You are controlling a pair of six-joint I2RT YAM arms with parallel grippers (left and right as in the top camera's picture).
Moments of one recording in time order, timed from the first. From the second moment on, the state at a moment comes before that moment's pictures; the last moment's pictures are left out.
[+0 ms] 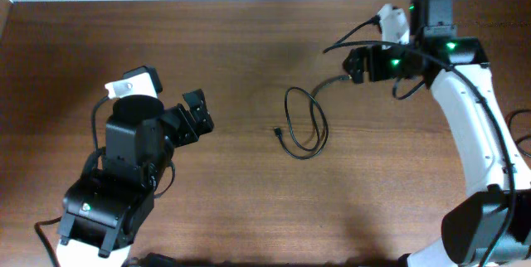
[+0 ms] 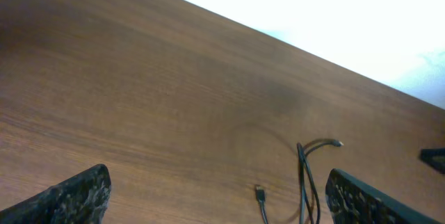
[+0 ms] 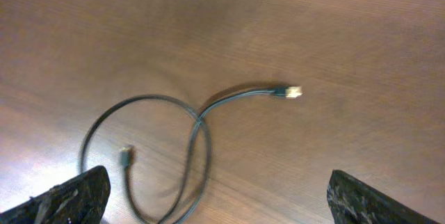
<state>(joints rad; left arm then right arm) -0.29 0.96 1.20 -0.83 -0.19 -0.54 0.09 1.74 1.61 -0.91 -0.34 -0.05</state>
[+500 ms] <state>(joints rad) -0.29 0.96 1.20 -0.85 -0.13 -0.54 0.50 1.78 1.61 -0.87 -0.30 0.29</state>
